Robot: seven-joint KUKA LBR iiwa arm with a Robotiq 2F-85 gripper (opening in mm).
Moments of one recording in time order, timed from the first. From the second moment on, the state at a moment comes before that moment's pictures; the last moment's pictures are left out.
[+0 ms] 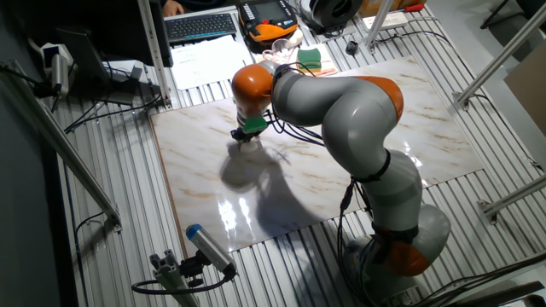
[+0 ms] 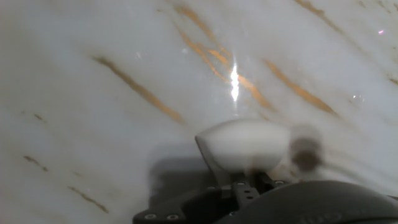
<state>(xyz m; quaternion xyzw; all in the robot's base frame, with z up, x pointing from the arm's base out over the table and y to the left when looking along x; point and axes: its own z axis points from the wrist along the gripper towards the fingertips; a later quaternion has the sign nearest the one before) 0.580 0.277 0.040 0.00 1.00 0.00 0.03</state>
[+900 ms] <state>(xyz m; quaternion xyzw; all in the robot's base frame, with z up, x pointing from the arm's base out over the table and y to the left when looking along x) 0.571 0.264 0.040 -0.01 1.00 0.00 0.02</state>
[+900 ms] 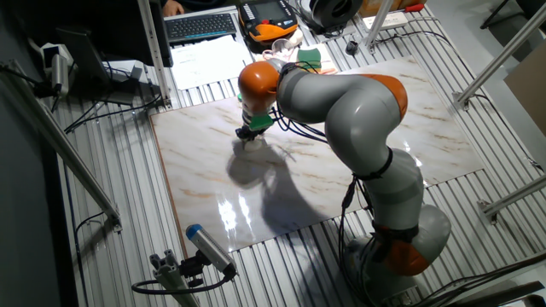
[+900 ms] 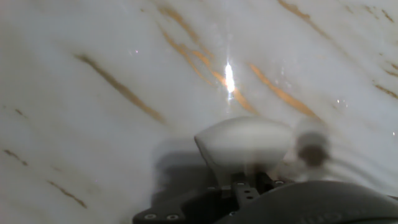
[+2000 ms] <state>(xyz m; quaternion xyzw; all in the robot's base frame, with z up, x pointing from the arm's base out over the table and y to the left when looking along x) 0.549 0.246 0.031 -0.02 1.00 0.01 0.03</state>
